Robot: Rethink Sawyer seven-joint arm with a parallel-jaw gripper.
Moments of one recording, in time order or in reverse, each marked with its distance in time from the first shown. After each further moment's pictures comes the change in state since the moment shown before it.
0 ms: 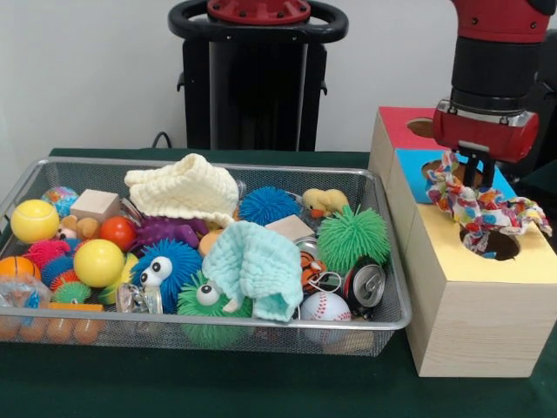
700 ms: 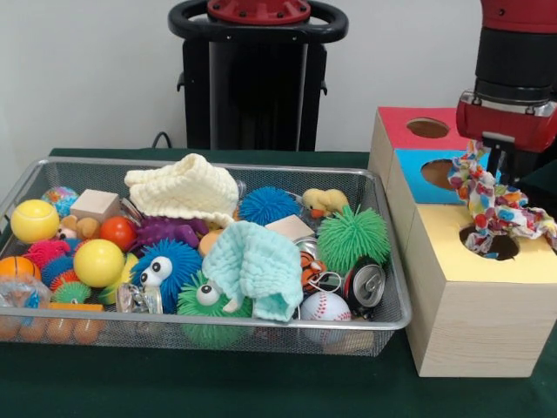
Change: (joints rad) arm 0.073 0.002 -0.044 -0.022 0.013 0.033 0.000
